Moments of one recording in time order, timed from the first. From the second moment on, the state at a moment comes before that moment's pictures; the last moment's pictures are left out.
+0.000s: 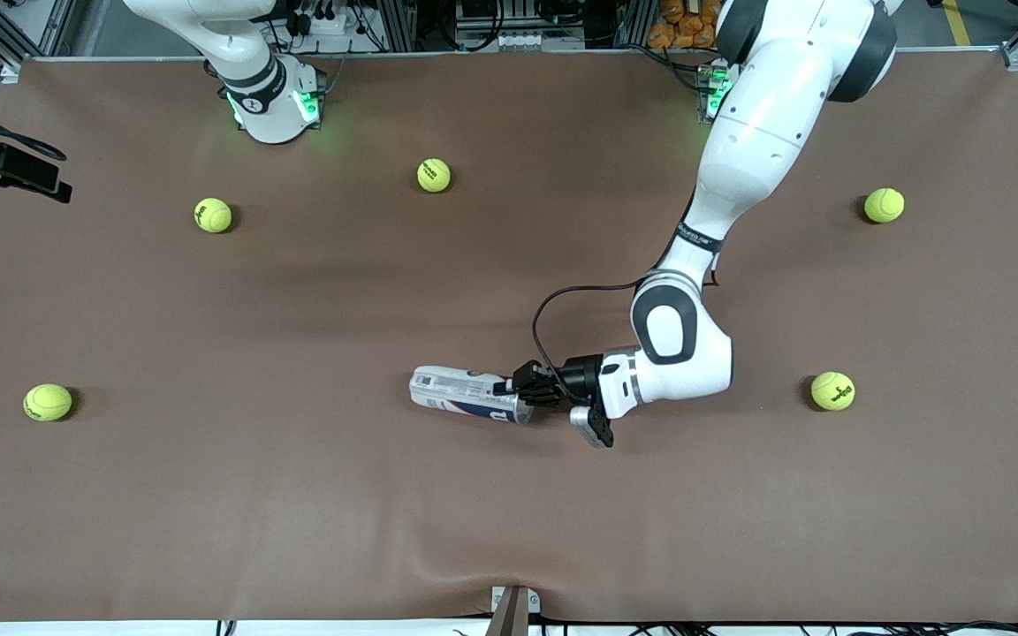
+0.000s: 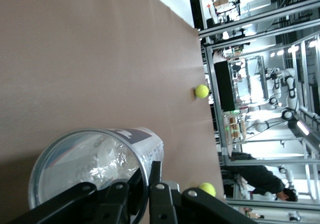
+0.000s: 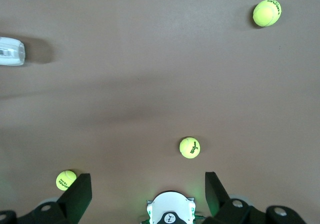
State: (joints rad) left arm -0.50 0.90 0.00 -1.33 -1.58 2.20 0.76; right arm 0.02 0.02 -0.09 -1.44 0.04 1.29 0.04
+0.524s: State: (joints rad) left arm -0.55 0.71 0.00 -1.32 -1.06 2.24 0.18; right arm 0.02 0.02 -0.09 -1.44 0.04 1.29 0.04
